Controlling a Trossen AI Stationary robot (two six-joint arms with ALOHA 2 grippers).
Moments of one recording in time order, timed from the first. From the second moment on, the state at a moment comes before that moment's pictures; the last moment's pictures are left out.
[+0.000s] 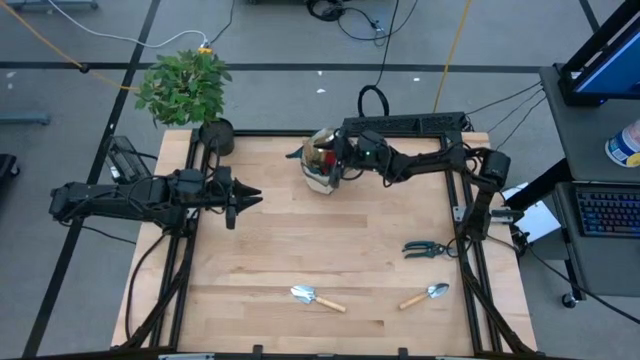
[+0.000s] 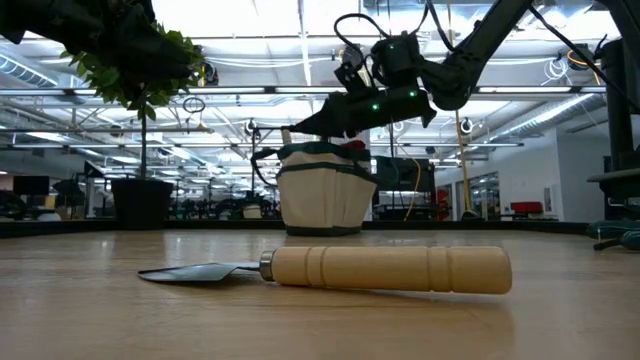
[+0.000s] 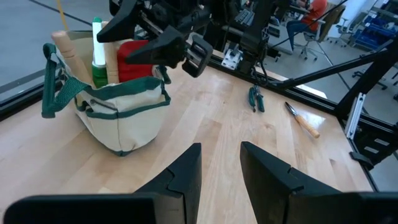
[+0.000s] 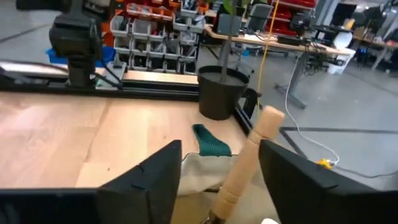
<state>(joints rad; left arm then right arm) 0.06 0.57 0.46 -0.16 -0.08 -0.33 -0.42 1.82 0.97 0.74 -0.20 -0.20</state>
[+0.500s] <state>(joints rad) 0.06 0.57 0.46 -0.16 -0.08 -0.35 -0.34 1.64 0.97 0.61 -0.13 -0.27</state>
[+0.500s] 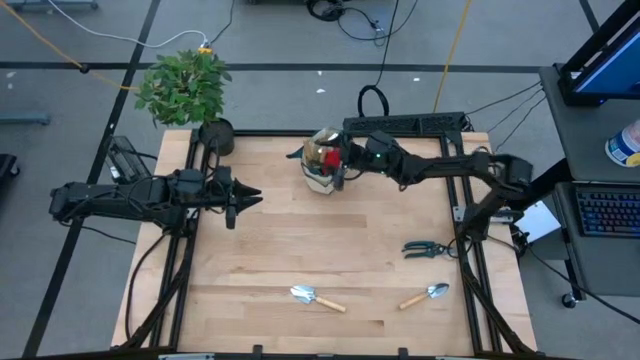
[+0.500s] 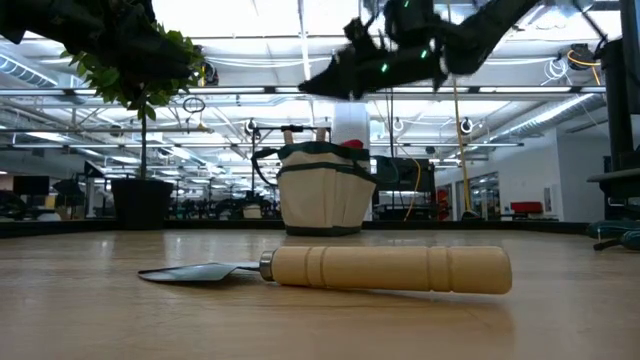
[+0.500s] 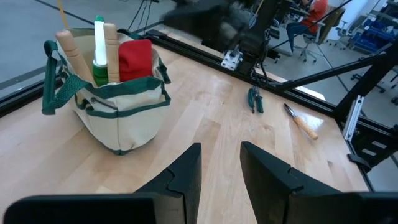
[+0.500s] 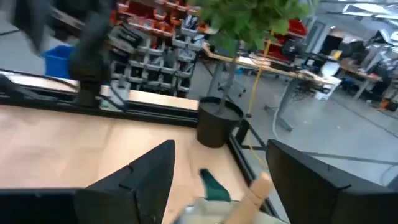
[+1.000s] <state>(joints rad) 0.06 0.57 0.46 -0.15 -0.08 -0.31 -0.08 1.23 0.96 -0.40 -0.05 -0.36</state>
